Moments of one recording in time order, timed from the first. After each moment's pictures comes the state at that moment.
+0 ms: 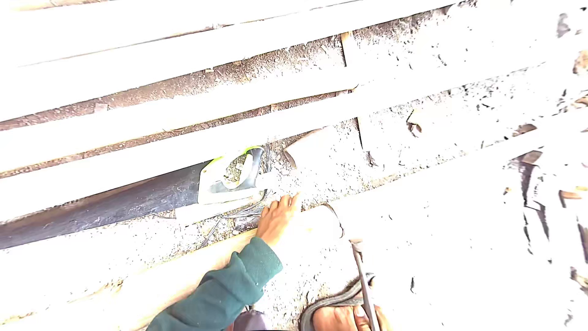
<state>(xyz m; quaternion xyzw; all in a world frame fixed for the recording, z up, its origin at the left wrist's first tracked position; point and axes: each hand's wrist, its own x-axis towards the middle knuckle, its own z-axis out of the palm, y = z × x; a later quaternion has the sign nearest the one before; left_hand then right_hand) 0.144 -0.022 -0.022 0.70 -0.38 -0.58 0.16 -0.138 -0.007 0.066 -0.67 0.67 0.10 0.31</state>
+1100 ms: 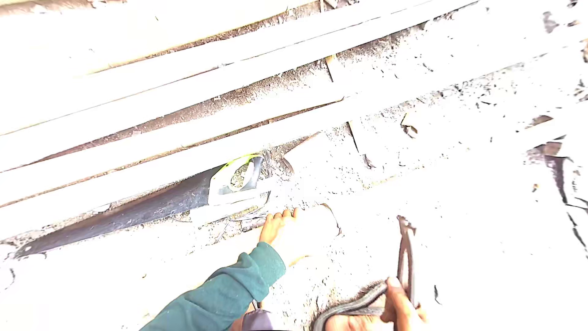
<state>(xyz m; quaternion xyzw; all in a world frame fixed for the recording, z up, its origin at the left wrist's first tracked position) 0.116 -0.017 -0.013 0.71 -0.48 -0.51 0.00 -0.131 -0.049 0.065 -0.56 0.72 -0.10 0.40</state>
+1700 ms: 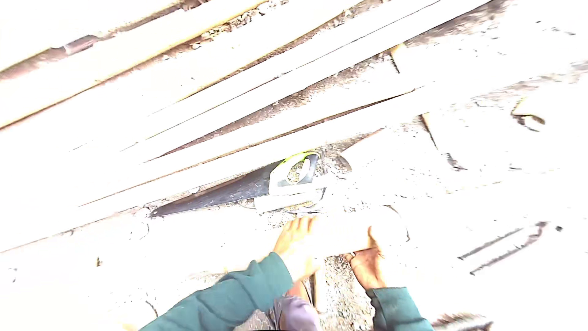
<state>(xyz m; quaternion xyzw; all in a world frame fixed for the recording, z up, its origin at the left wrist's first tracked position) 0.147 0.082 -0.013 0.75 -0.44 -0.50 0.05 -0.013 -0.027 -0.052 -0.14 0.61 -0.21 0.75</state>
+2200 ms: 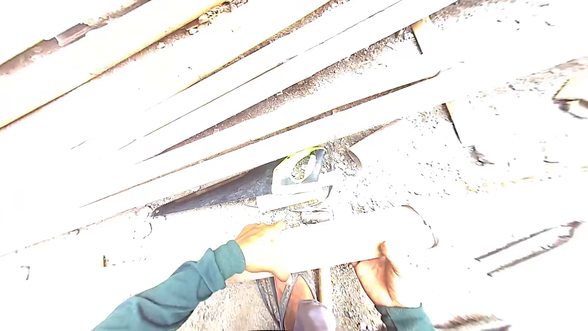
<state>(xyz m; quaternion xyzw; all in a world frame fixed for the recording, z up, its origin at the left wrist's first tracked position) 0.222 0.125 -0.013 0.68 -0.39 -0.62 -0.04 -0.030 -0.015 -0.048 -0.09 0.45 -0.29 0.84</state>
